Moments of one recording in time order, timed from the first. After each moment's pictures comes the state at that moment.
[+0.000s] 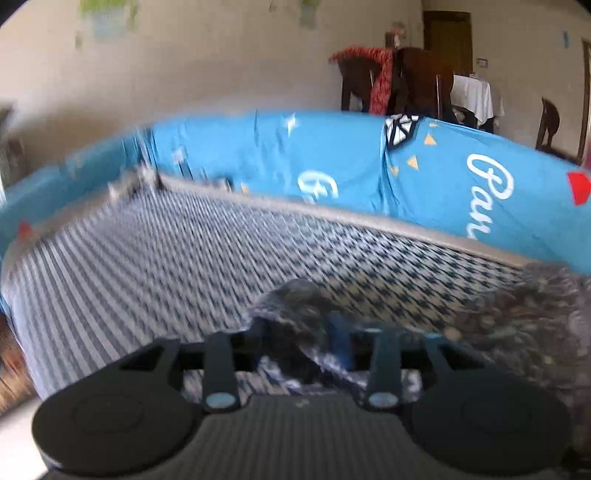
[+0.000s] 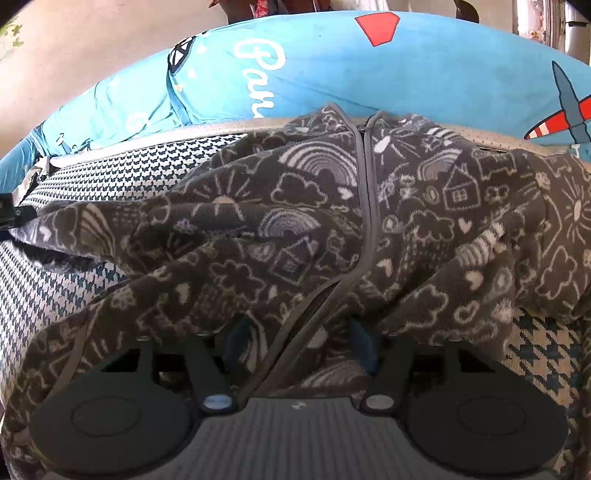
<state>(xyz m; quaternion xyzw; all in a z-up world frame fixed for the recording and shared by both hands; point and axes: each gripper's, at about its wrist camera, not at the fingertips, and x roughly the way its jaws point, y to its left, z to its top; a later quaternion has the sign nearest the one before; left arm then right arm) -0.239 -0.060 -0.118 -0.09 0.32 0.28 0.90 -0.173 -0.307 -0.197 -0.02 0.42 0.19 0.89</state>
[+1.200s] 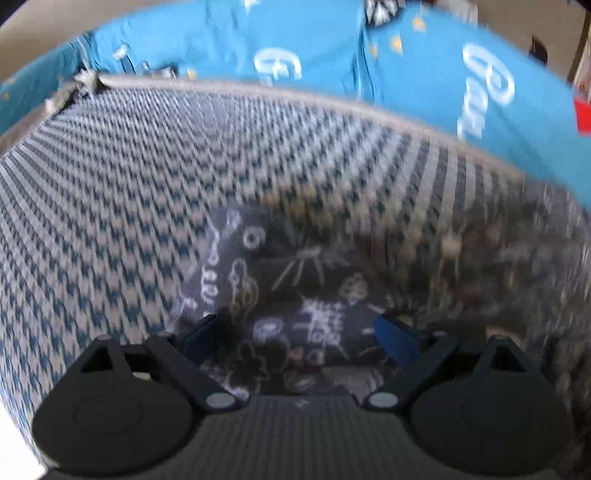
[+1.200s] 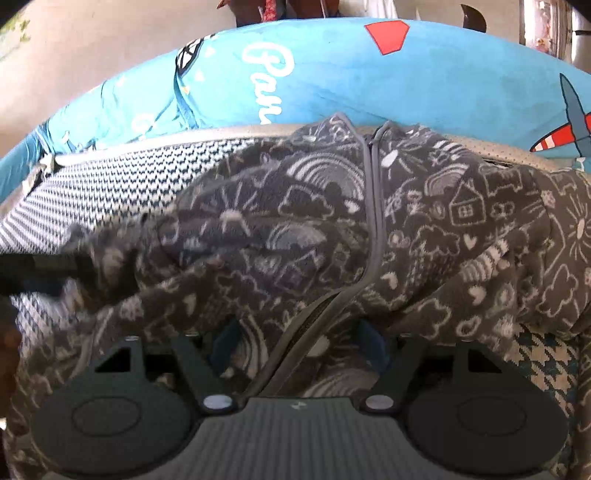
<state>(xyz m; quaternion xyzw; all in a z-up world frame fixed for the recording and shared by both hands) -0.197 -0.048 -0.188 -0.13 0.47 0.21 0.85 -0.166 -0.308 -0.189 -0.02 0.42 0.20 0.89</state>
